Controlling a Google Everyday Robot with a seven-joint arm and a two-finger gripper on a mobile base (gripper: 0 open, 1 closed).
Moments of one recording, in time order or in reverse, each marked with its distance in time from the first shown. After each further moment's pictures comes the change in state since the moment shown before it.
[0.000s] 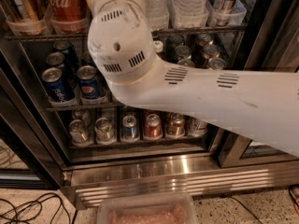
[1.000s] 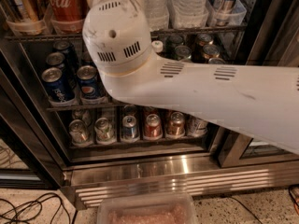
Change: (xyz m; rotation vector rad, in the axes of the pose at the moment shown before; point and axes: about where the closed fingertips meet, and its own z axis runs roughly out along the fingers) arm -0.001 0.003 0.002 -0.026 -0.043 0.055
